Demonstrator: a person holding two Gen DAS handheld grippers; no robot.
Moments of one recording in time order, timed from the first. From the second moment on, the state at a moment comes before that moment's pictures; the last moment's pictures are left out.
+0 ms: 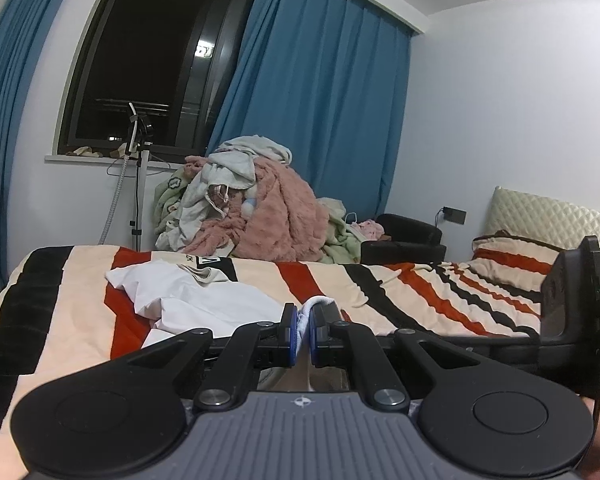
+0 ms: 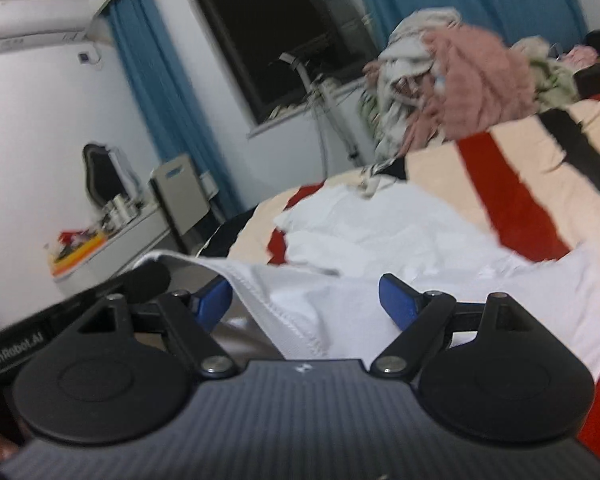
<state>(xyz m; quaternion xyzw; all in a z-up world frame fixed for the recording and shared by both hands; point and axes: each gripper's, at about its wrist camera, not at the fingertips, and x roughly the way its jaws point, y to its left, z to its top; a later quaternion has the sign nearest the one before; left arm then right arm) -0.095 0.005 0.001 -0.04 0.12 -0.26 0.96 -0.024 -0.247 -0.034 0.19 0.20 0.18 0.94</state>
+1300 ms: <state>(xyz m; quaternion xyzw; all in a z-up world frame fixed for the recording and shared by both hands) -0.043 0.004 -0.043 -0.10 0.32 -0.24 0.91 -0.072 -0.279 0.007 -0.03 0.04 -0.10 0.99</state>
